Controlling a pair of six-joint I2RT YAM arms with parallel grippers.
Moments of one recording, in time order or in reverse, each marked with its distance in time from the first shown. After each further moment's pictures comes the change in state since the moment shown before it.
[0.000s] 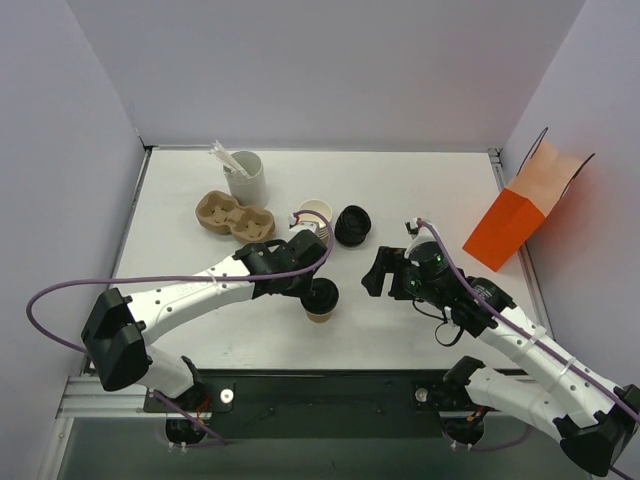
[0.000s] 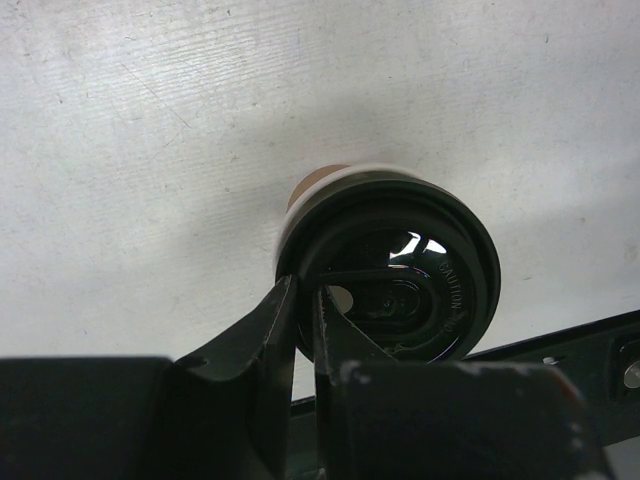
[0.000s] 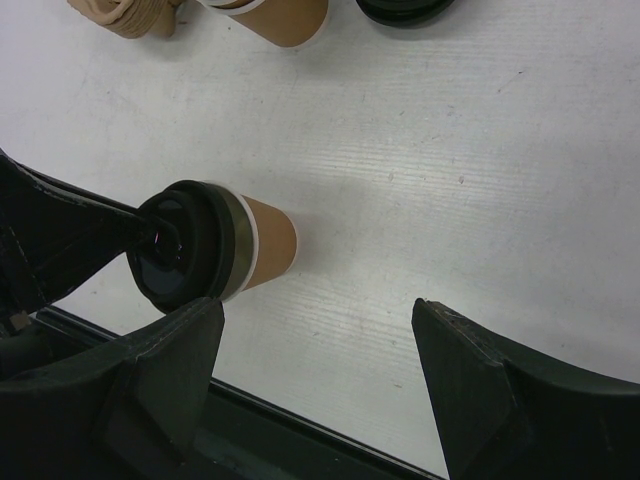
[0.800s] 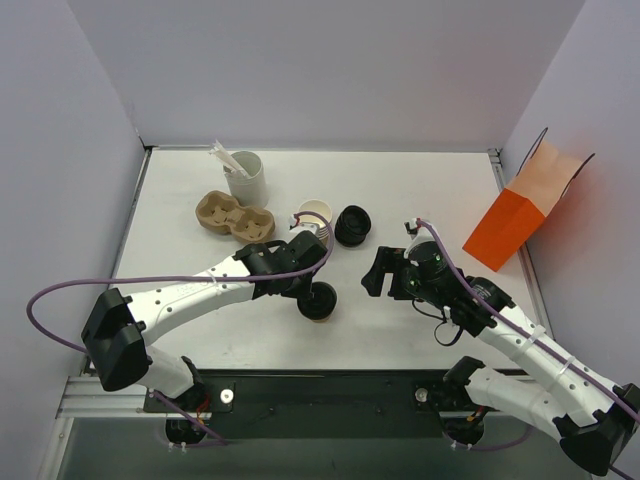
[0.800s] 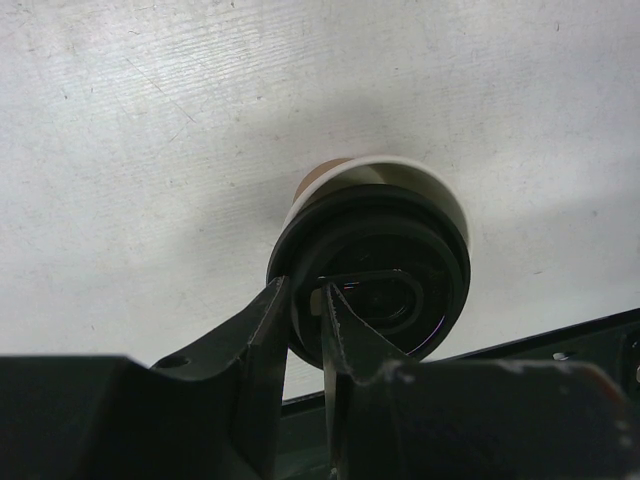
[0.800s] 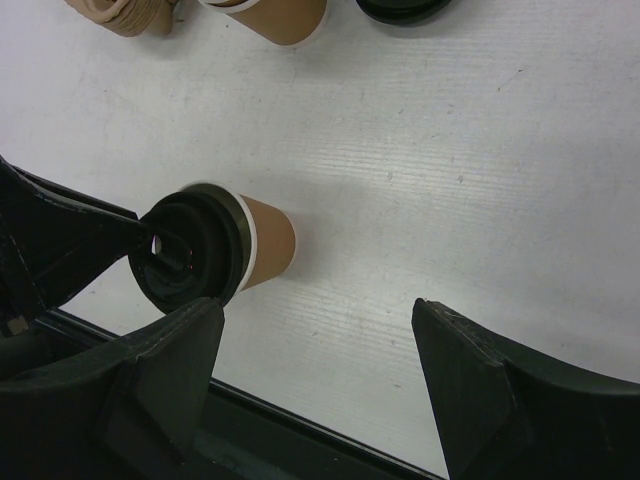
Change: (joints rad) left arm -0.004 0.000 0.000 -0.017 -0.003 0.011; right arm 0.000 0.006 0.000 0.000 0.000 0.000
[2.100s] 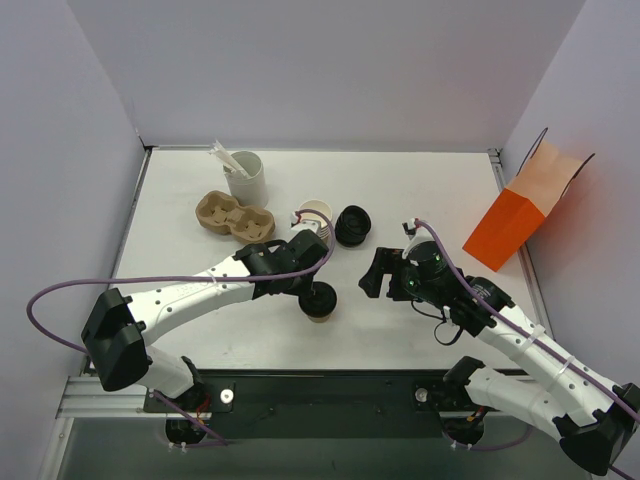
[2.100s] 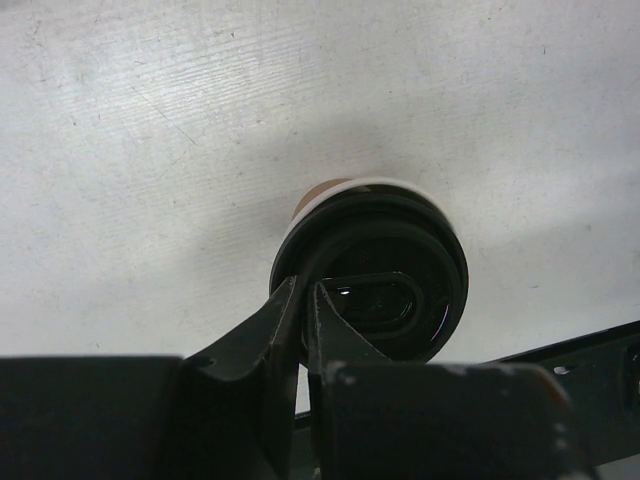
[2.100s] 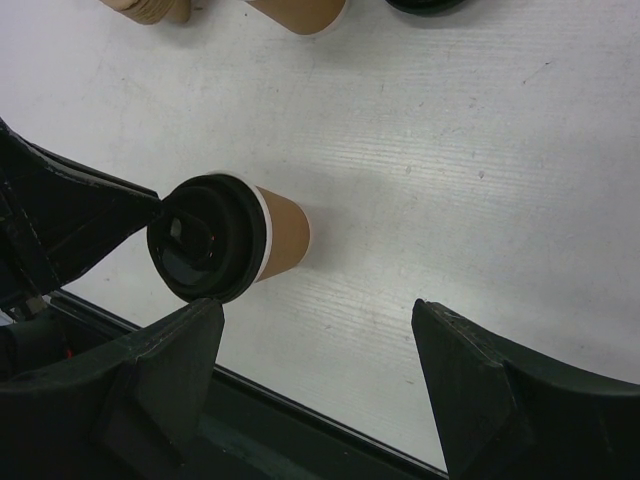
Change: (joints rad) left arm 0.000 0.000 0.000 0.034 -0.021 0.019; right arm 0.000 0.003 0.000 0.008 -0.041 0.003
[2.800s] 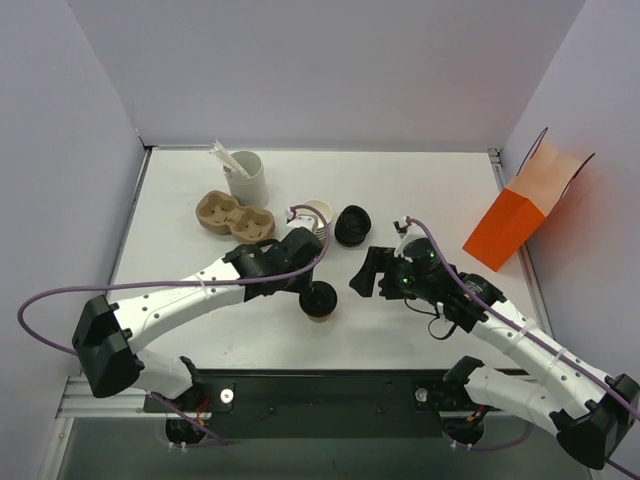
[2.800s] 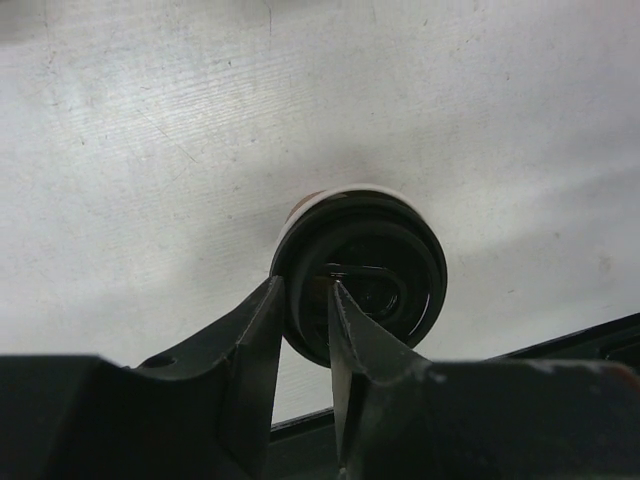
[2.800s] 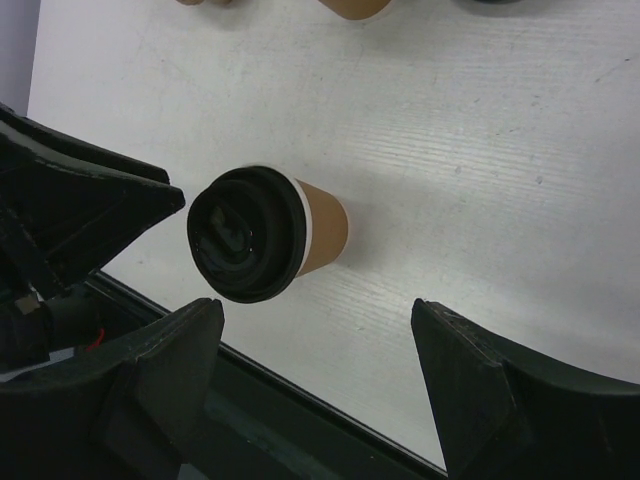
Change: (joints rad) left arm 0.000 -0.039 -0.002 0.024 -0.014 0.011; right arm 0.001 0.032 -0.006 0.061 -0.074 0.006
